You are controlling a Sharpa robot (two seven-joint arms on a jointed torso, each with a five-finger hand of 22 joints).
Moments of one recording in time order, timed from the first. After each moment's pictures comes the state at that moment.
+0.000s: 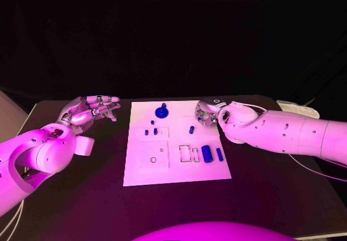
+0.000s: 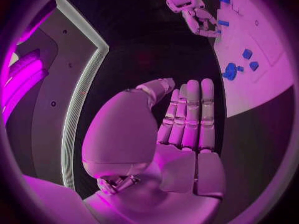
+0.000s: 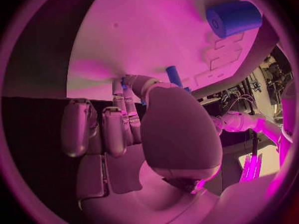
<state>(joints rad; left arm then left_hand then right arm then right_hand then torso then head) 0.99 -0.89 0.25 1.51 -0.27 -0.16 0.24 1.40 -0.19 0.53 0.03 0.29 0.90 0.20 0.17 0.35 0.98 0.14 0.40 0.16 0.94 0.06 1.06 0.36 0.17 0.84 0.16 0.90 0.71 1.17 -0.80 -0.12 1.29 -1.65 -0.35 -0.23 1.43 -0.23 0.62 0.13 0.25 1.09 0.13 0.22 0.43 1.23 0.07 0.09 0.12 1.47 -0.02 1.40 1.28 0.06 1.47 0.08 1.24 1.31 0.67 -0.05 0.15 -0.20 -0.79</state>
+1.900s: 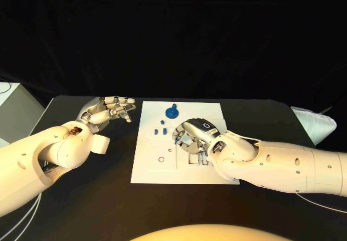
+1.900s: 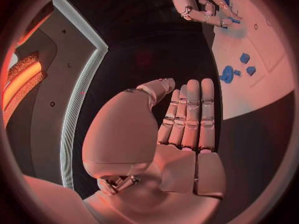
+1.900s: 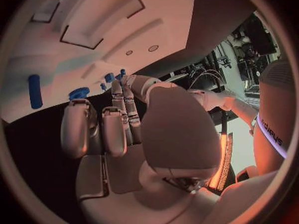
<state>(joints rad) 0.97 -0.89 0.25 1.53 -0.28 -0.19 0.23 1.40 -0.19 0.53 0.02 0.29 0.90 0.21 0.17 0.35 0.94 0.14 0.40 0.15 0.94 0.06 1.05 0.35 0.17 0.84 0.16 0.90 0.70 1.06 -0.79 -0.12 1.64 -1.65 -0.60 -0.21 1.43 -0.22 0.67 0.10 0.26 1.09 0.12 0.23 0.45 1.24 0.07 0.07 0.11 1.47 -0.02 1.39 1.27 0.06 1.47 0.08 1.26 1.31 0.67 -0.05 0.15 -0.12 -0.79</state>
